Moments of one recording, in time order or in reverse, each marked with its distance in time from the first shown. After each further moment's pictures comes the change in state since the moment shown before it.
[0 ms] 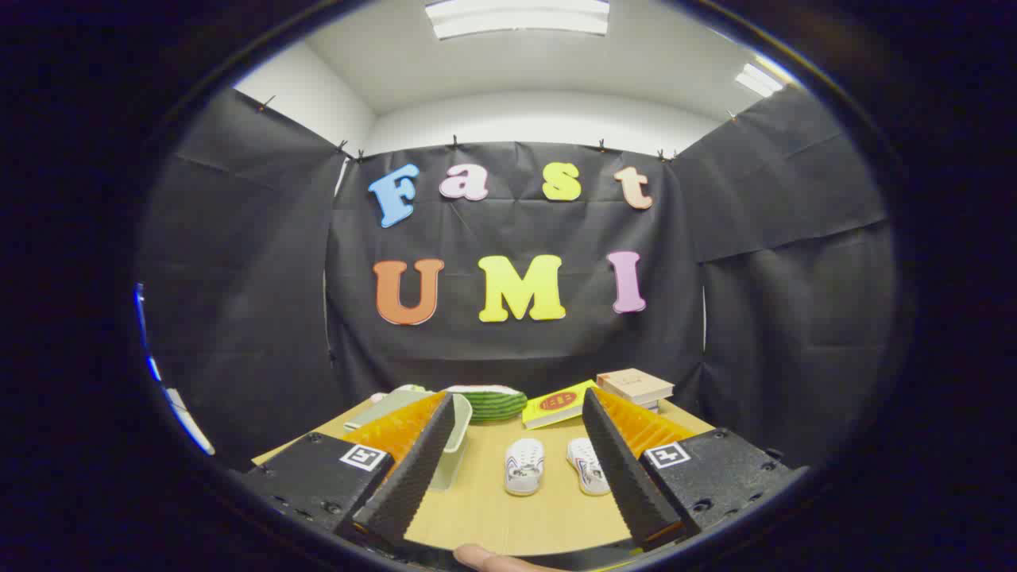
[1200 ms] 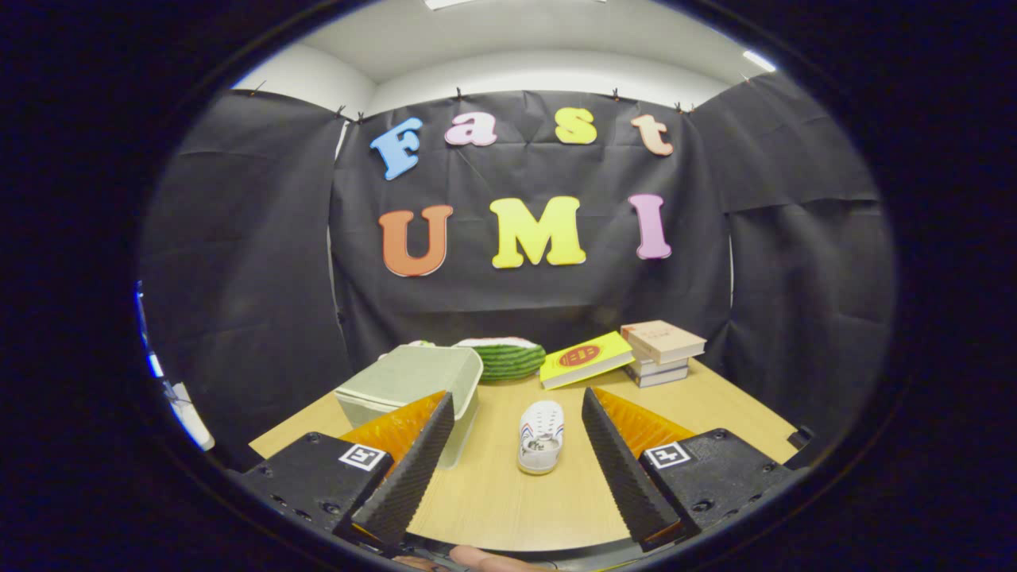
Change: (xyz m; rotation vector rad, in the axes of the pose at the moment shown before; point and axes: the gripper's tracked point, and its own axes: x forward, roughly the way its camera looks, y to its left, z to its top) arm 0.078 0.013 -0.091 0.057 0.235 0.108
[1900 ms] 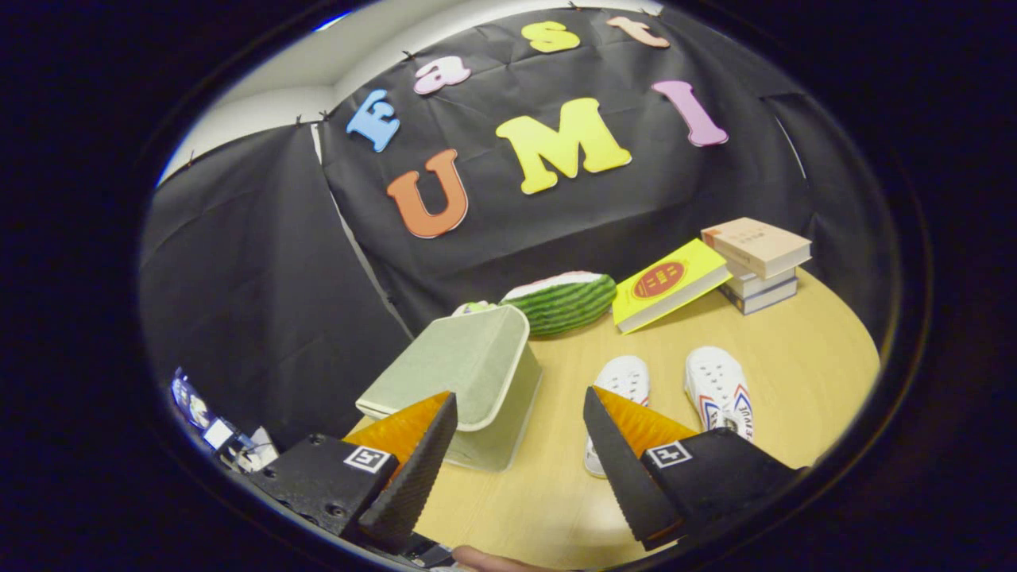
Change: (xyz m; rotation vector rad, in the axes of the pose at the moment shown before) arm 0.133 -0.004 -0.025 0.273 0.298 0.300
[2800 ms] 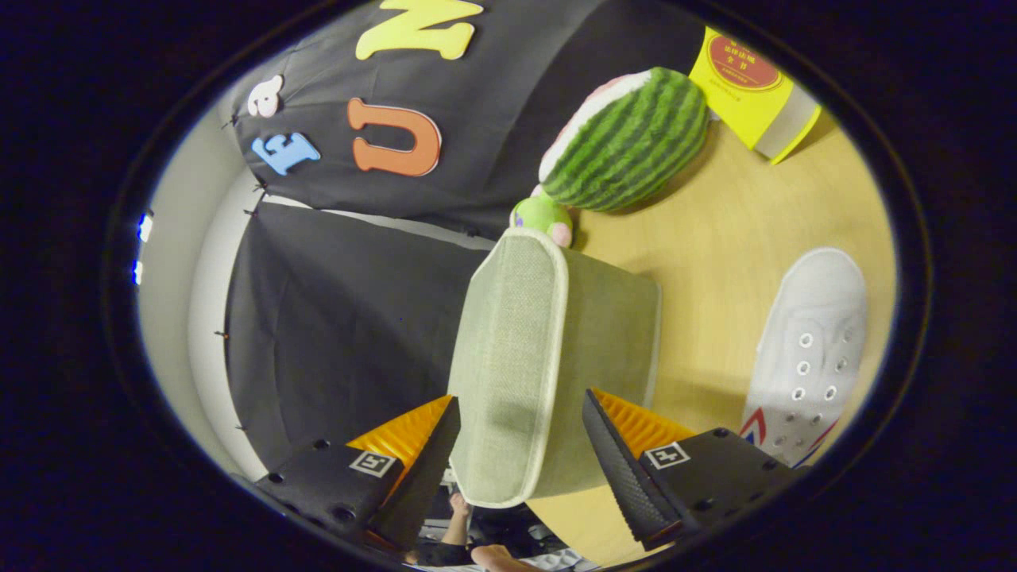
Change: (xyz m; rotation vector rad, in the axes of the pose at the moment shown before) arm 0.181 0.022 -0.005 0.605 0.595 0.598
